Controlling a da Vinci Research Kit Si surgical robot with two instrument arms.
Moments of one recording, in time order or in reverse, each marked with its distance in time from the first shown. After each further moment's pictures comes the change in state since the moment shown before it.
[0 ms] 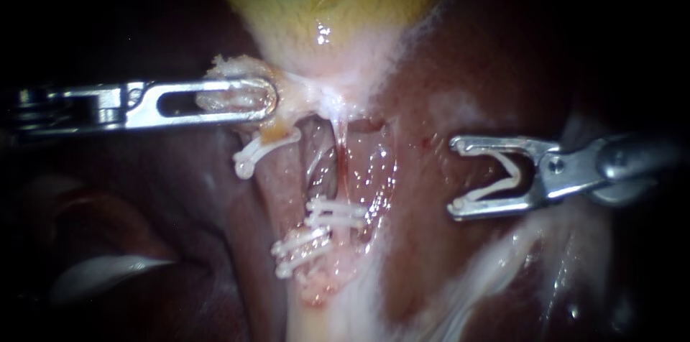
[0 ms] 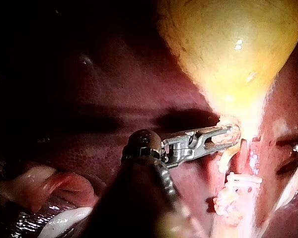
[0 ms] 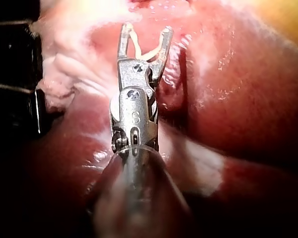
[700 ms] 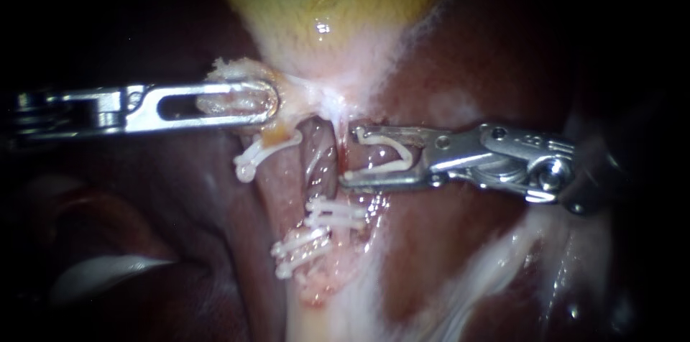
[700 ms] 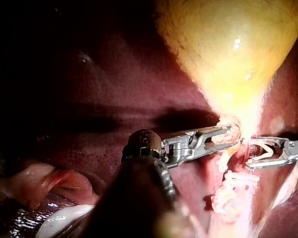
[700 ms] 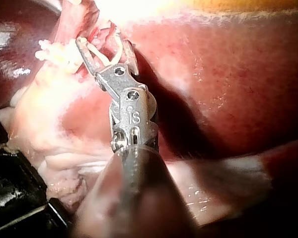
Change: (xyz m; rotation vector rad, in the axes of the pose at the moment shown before) right arm -0.002 0.005 0.012 -0.030 0.019 0.320; left arm 0.000 -0.001 0.000 -0.004 -0.004 -0.001
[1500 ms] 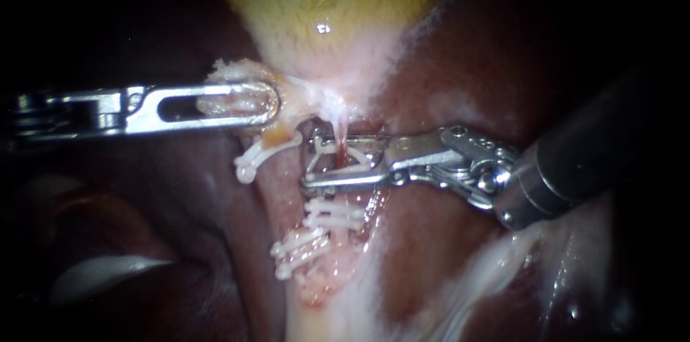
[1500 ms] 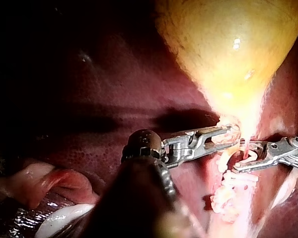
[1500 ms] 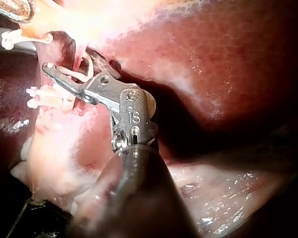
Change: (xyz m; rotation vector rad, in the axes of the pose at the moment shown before) right arm -0.001 0.001 0.003 0.159 0.125 0.160; left arm 0.000 0.000 0.000 -0.003 -0.003 0.000
